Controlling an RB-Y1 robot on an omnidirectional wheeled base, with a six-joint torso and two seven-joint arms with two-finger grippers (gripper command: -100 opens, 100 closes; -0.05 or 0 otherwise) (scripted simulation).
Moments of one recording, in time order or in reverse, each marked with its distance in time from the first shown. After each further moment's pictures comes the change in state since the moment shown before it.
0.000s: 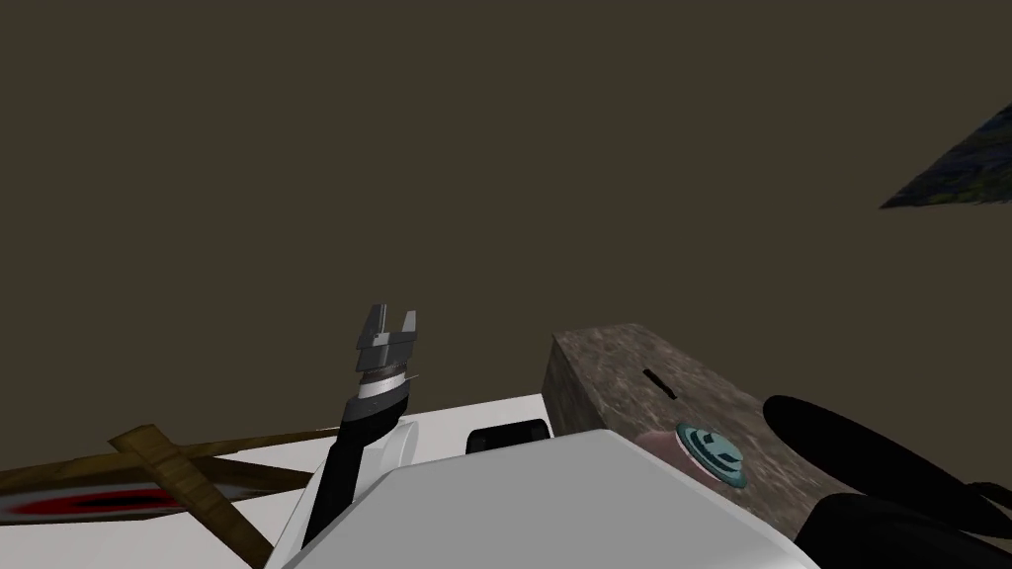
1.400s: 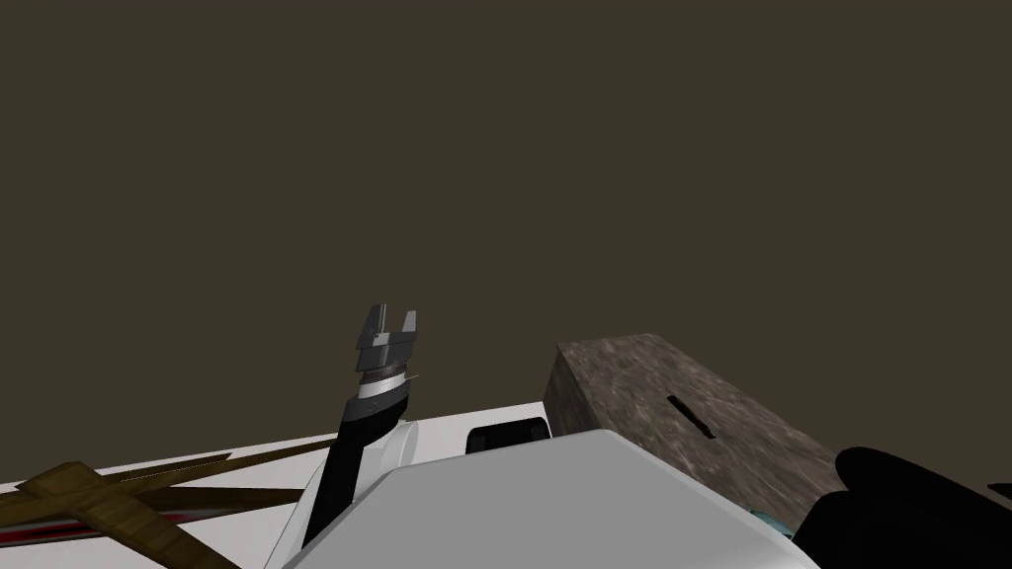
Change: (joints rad) left arm 0.000 0.000 0.000 0.000 0.000 0.000 0.000; right arm -0.036 0.033 -0.009 0.114 0.077 -0.068 -0.007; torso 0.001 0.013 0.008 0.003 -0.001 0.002
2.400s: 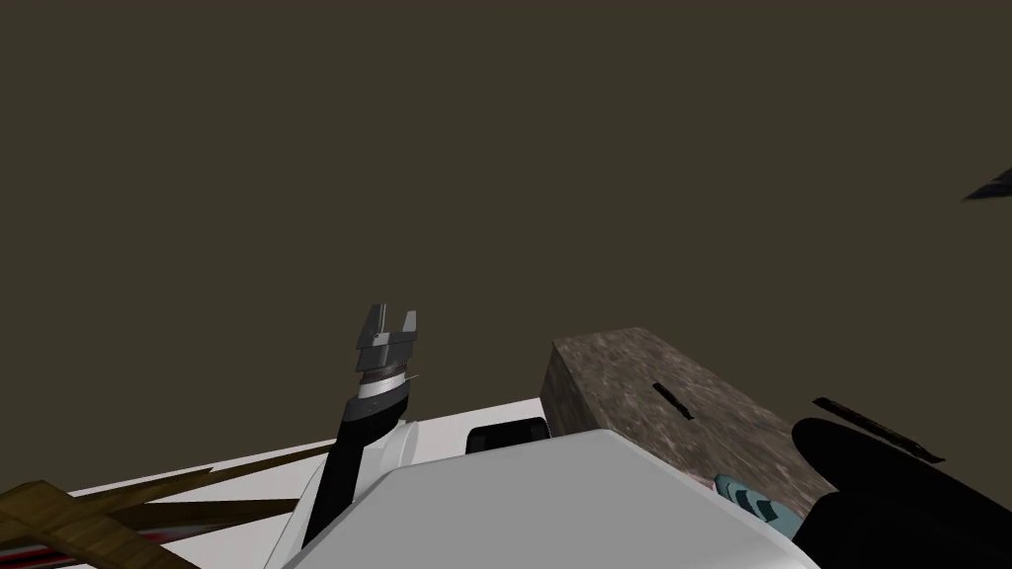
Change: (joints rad) left arm 0.000 0.000 0.000 0.000 0.000 0.000 0.000; right arm 0.004 -0.099 -0.026 0.037 -0.007 -0.081 -0.036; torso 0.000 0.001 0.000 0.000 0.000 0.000
